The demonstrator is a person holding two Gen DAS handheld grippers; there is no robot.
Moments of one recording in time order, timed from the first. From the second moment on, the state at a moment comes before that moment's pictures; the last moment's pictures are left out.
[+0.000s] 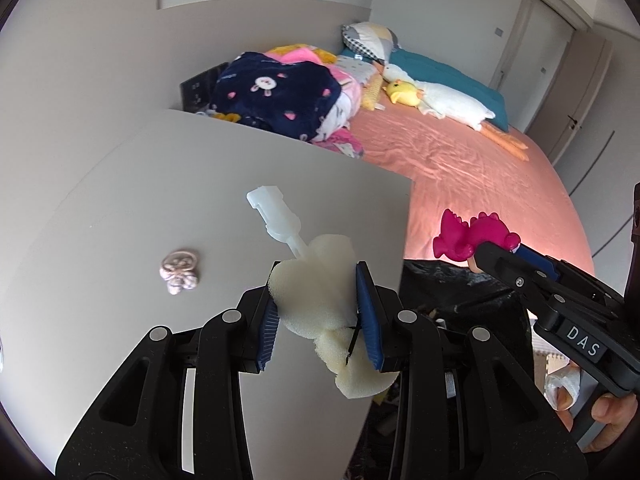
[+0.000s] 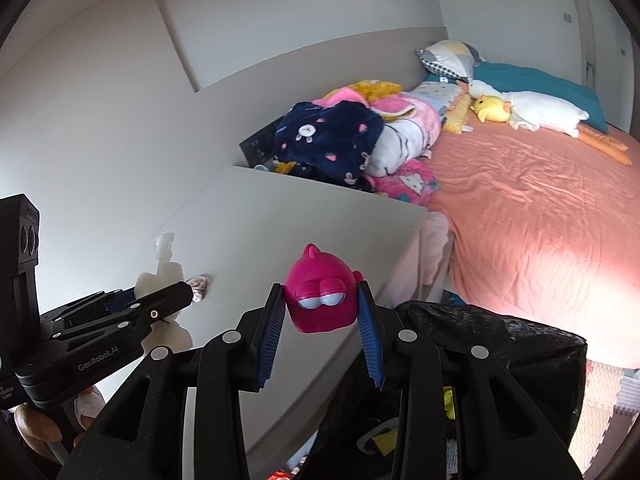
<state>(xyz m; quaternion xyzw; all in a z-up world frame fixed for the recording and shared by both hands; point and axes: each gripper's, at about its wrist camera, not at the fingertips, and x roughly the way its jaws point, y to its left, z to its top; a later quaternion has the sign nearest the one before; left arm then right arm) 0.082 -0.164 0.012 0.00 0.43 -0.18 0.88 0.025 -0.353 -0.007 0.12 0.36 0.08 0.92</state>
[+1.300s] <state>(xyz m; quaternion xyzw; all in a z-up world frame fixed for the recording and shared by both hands) 0.066 -0.296 0.008 0.09 0.44 -0.31 0.84 -0.045 -0.478 -0.015 0.20 0.33 -0.07 0.92</state>
